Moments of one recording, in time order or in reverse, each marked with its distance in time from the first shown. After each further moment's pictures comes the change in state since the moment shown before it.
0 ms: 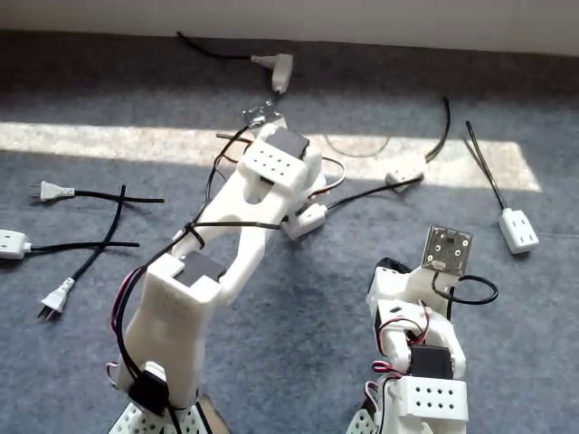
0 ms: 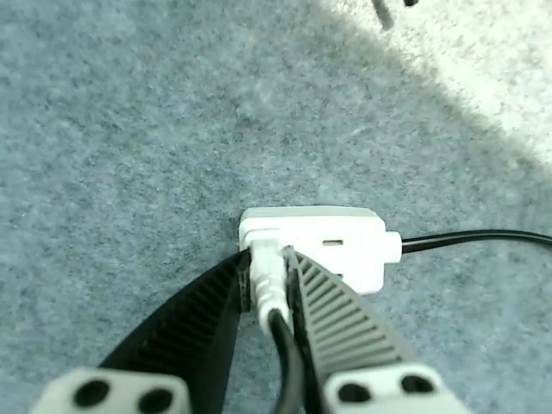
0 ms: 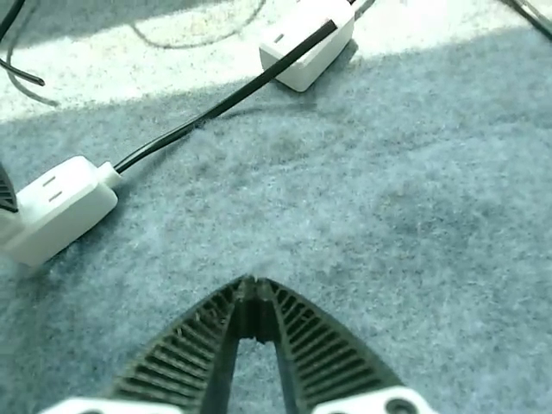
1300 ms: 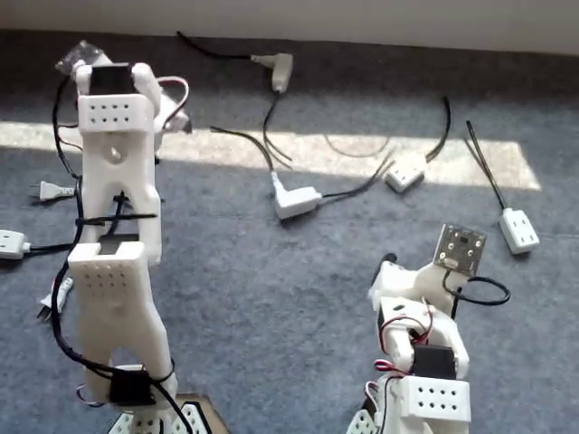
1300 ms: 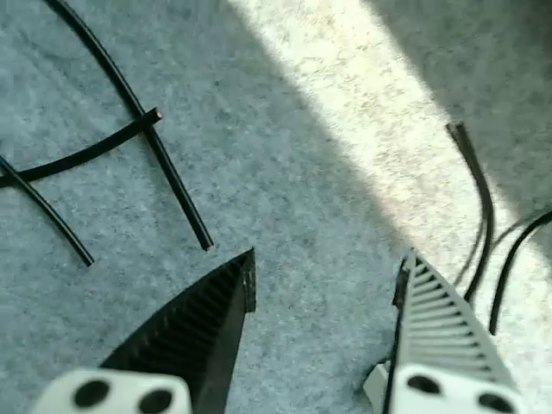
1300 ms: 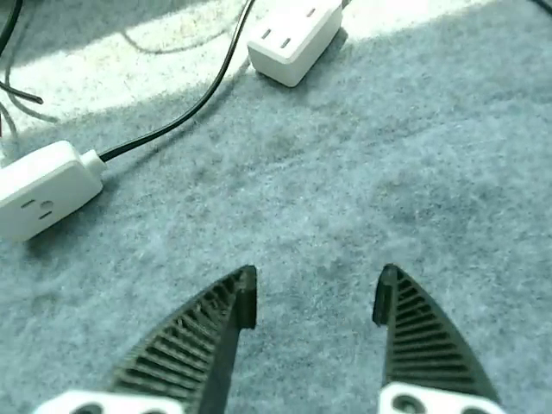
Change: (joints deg) left arm -32.4 1.1 -29.5 20.0 -9.1; right arm 0.3 0.2 -3.1 0.5 -6.7
